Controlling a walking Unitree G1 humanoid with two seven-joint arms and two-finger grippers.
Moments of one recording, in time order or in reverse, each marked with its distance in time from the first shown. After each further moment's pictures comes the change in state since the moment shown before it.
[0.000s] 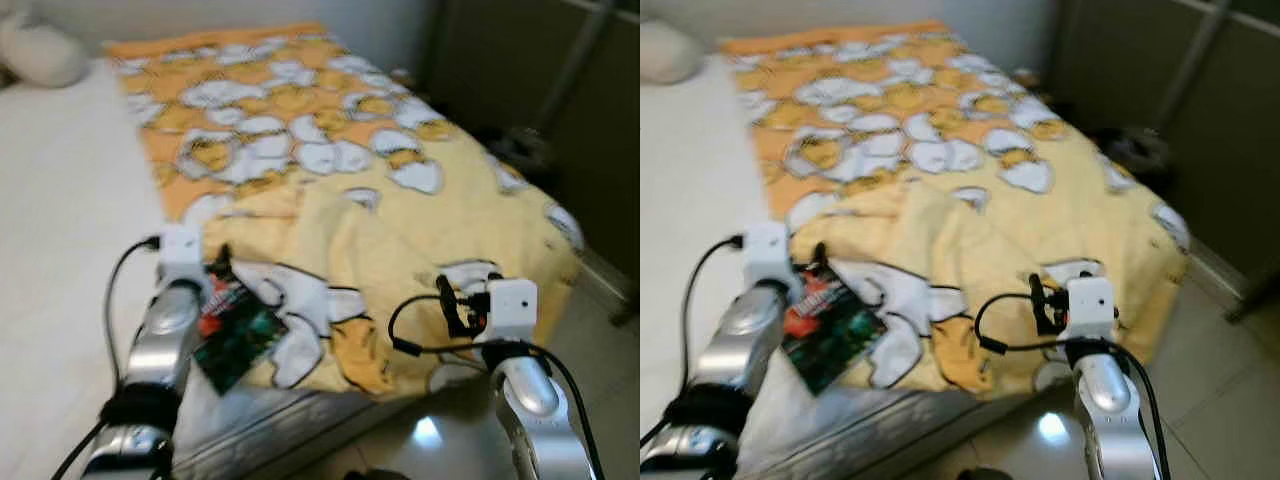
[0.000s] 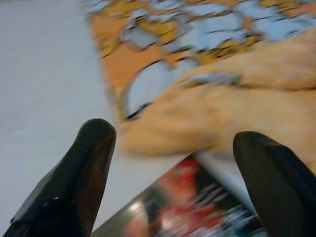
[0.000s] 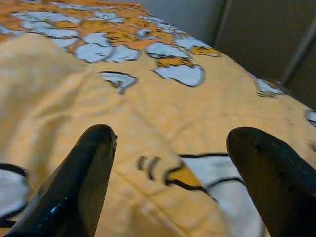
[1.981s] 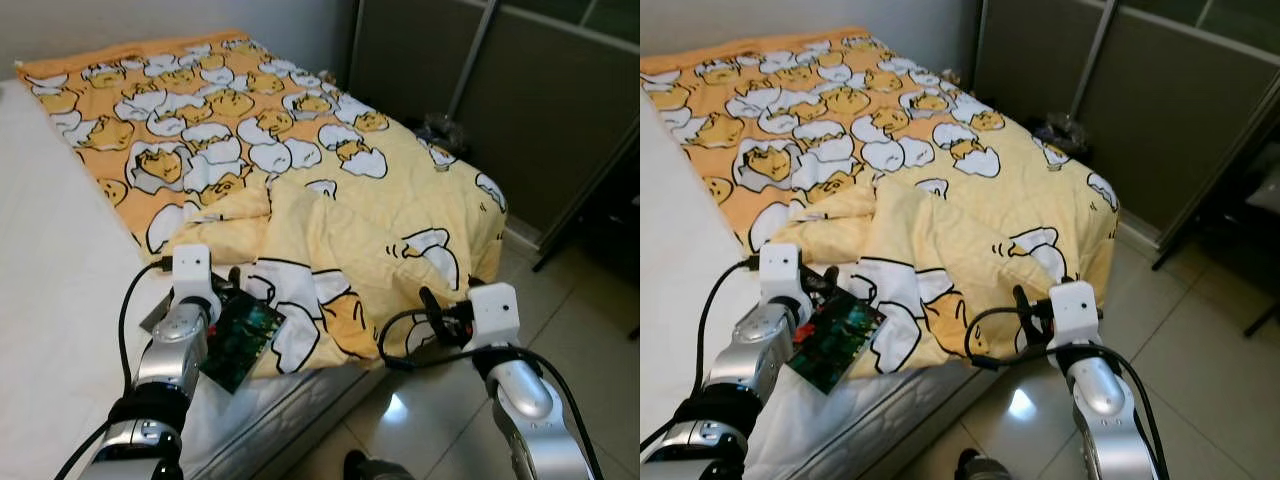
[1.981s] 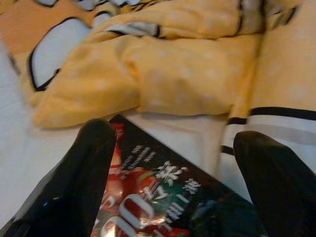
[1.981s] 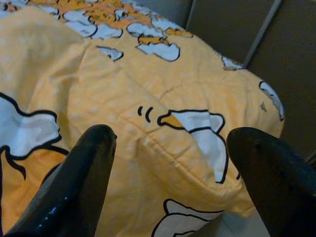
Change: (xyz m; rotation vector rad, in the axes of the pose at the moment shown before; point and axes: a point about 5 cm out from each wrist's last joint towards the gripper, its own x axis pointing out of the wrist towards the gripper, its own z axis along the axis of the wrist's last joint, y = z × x) left arm 0.003 -0.008 -0.028 -0.069 0.138 -0.033; right arm -0.005 0.009 -0.007 -0.059 0.049 0.117
